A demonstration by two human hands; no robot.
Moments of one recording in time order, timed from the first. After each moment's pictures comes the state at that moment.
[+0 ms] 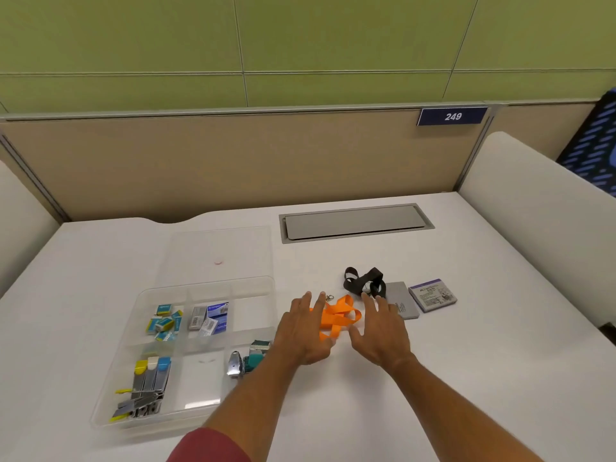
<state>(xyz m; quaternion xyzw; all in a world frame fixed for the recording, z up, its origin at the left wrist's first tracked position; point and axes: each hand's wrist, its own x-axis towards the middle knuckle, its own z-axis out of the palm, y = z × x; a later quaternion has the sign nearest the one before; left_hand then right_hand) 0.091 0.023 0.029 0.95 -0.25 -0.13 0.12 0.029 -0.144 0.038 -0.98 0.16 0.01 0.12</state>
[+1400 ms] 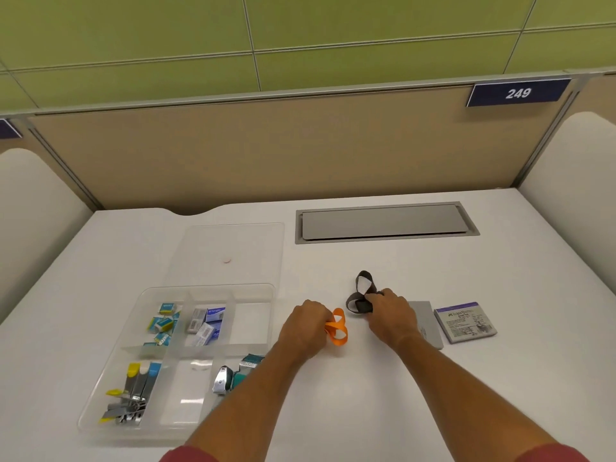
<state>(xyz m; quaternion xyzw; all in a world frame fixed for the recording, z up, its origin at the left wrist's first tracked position) 0.137 -0.016 0.038 0.96 -0.19 -0.14 0.12 0.133 -0.200 0.018 -0.98 0.09 0.11 0.11</state>
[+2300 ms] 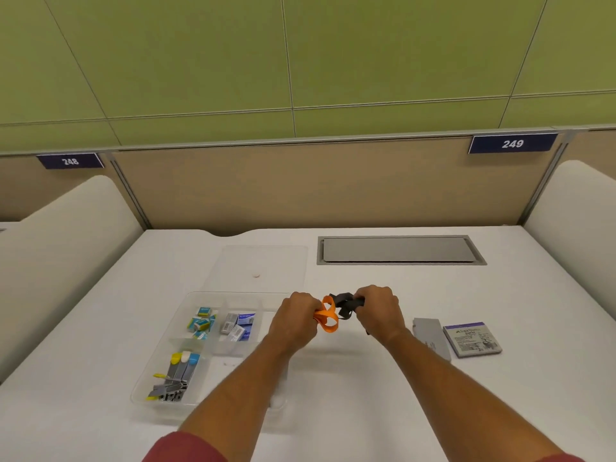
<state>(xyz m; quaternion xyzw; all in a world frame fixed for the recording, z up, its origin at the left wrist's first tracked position) 0.108 0.035 0.105 0.97 -0.15 -0.01 0.18 0.109 -0.140 0.100 -0.96 0.05 -0.02 0.27</state>
